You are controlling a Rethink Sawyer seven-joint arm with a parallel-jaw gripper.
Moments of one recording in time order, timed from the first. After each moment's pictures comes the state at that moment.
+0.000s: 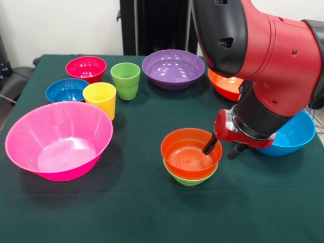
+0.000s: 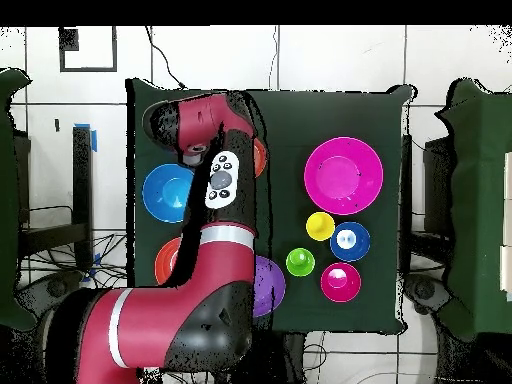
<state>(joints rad) 0.08 -0.09 -0.17 0.72 -0.14 1.14 1.87</state>
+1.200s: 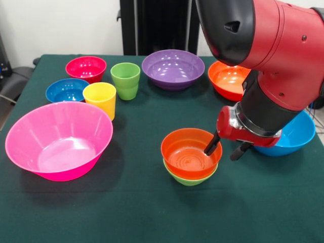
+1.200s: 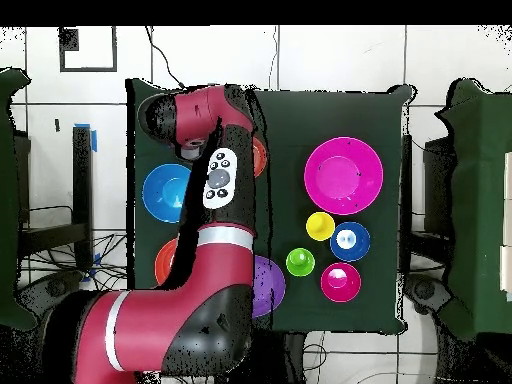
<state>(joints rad) 0.08 -0.11 -0.18 0.70 -0.14 1.15 1.87</state>
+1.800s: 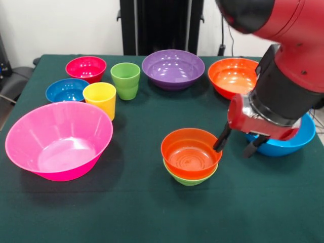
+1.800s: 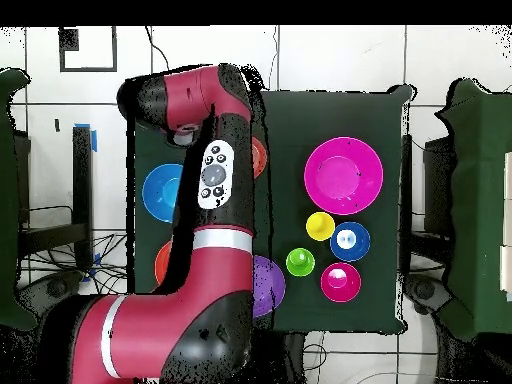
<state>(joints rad) 0.08 -0.14 -0.18 0.61 -0.14 1.20 1.86</state>
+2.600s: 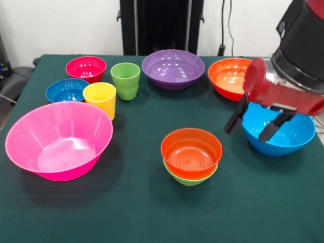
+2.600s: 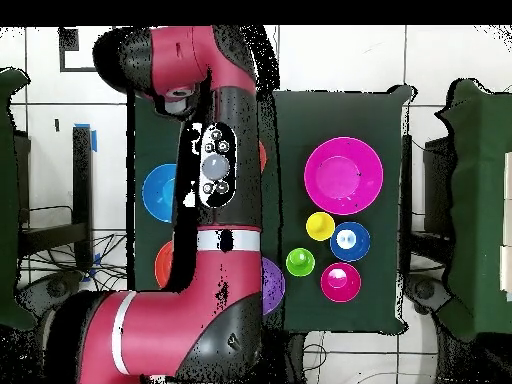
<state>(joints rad) 0.05 -0.14 -0.17 0.35 -0.13 1.42 1.74</state>
